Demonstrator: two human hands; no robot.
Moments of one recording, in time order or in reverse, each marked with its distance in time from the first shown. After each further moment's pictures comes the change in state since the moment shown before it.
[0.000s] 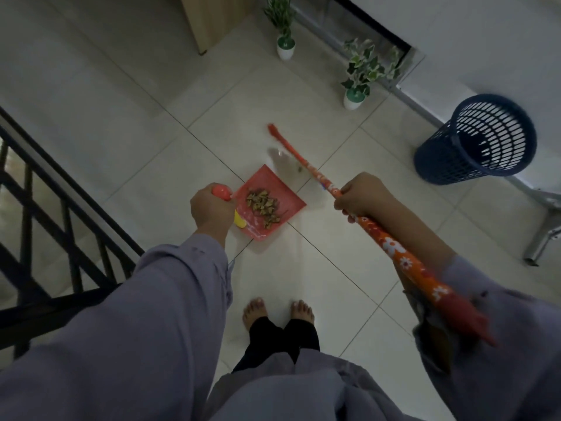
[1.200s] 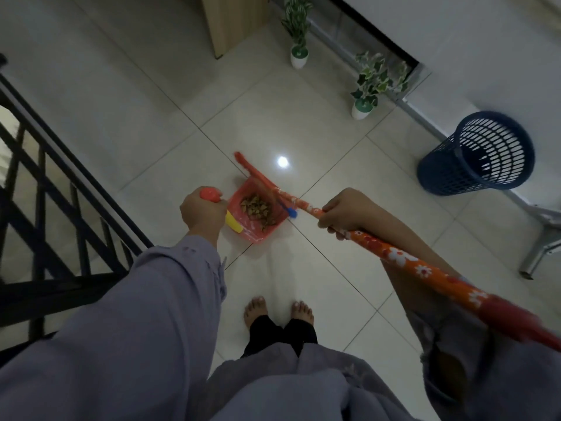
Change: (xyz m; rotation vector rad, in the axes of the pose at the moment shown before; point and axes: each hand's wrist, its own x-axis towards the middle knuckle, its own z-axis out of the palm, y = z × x) left_hand 0.000 -0.029 -0.045 -0.111 0.081 -0.141; right_hand -0.048 -0.034 0.028 -0.063 -0.183 -0.091
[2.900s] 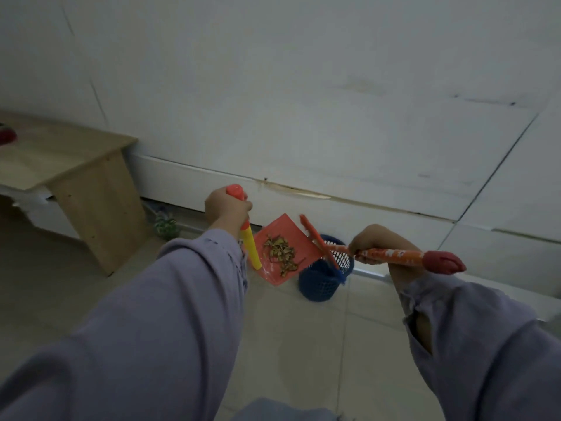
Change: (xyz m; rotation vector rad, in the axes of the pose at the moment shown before) left_hand -0.340 0.399 0.090 -0.148 -0.291 0.669; right_hand -0.239 0.303 -0.278 0.211 0.456 0.051
